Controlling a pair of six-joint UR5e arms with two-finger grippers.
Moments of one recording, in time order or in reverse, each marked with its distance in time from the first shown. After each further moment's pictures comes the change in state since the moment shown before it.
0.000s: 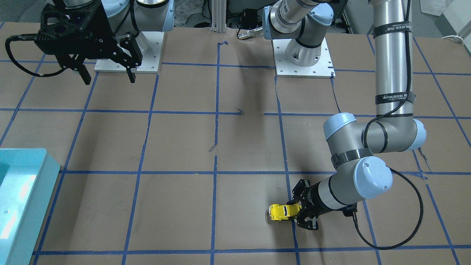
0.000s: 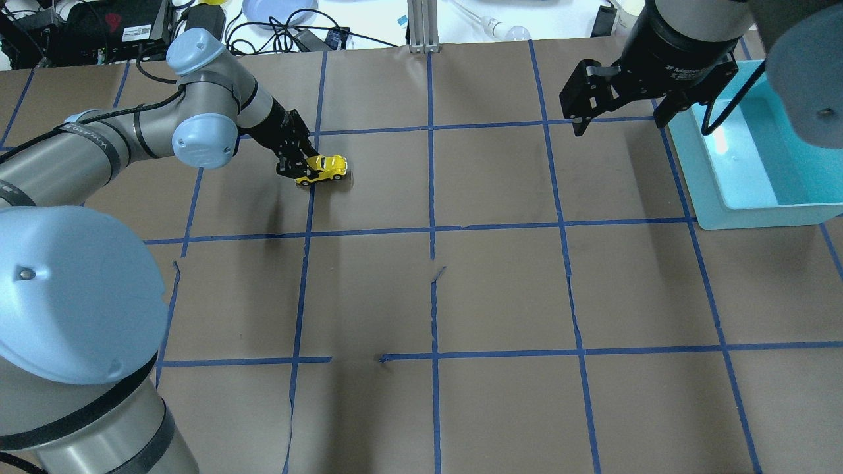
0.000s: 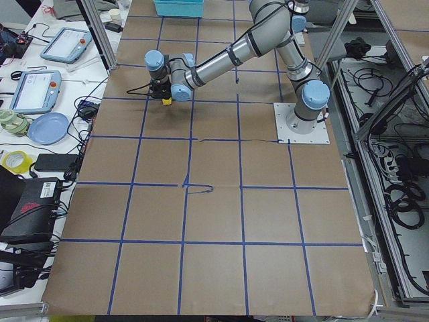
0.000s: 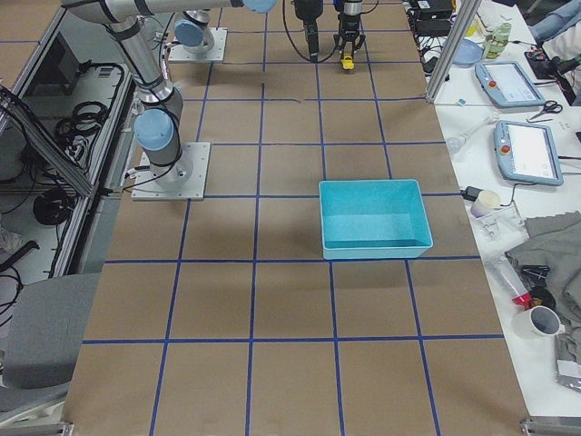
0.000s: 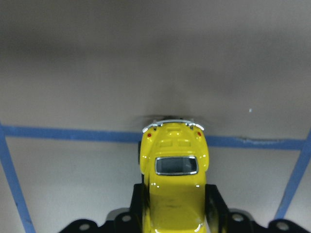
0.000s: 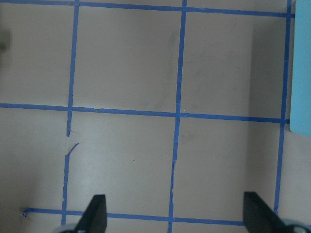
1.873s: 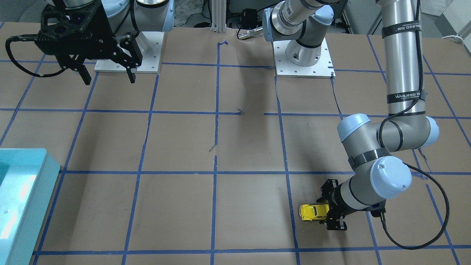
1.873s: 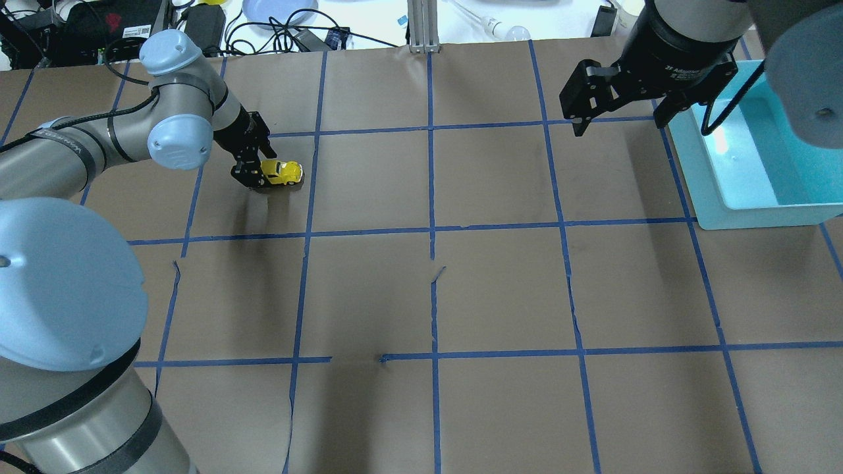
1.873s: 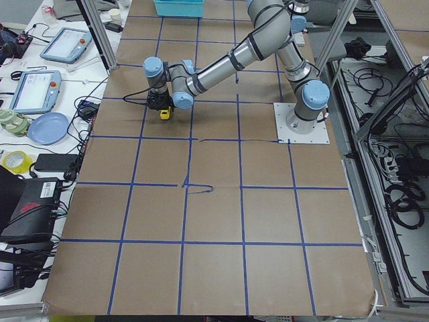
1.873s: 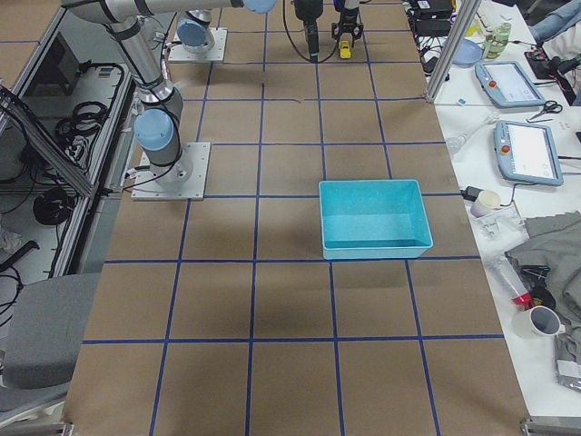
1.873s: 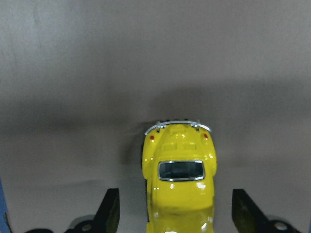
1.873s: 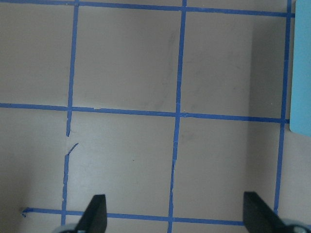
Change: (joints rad) left arm 0.061 0.010 -0.010 0.018 0.172 0.094; right arm 0.000 0.001 0.001 0.000 -0.001 0.000
